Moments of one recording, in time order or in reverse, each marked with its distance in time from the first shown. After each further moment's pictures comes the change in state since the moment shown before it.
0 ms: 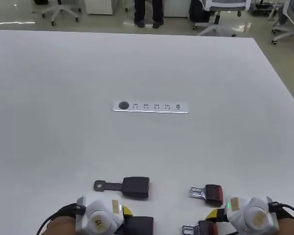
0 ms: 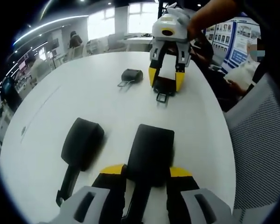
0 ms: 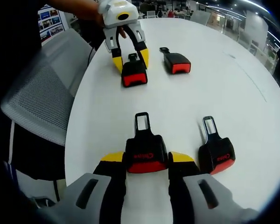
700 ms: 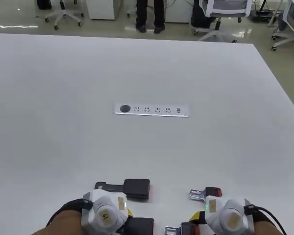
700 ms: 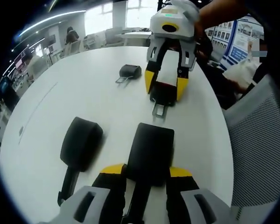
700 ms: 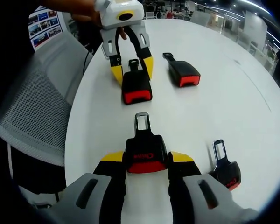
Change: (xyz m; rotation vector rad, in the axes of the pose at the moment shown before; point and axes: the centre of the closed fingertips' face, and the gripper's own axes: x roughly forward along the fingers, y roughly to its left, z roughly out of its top) left arm -0.001 0.000 -0.001 -0.001 0.055 -0.023; right arm 0.025 0.009 0.032 0.012 -0.021 -0.015
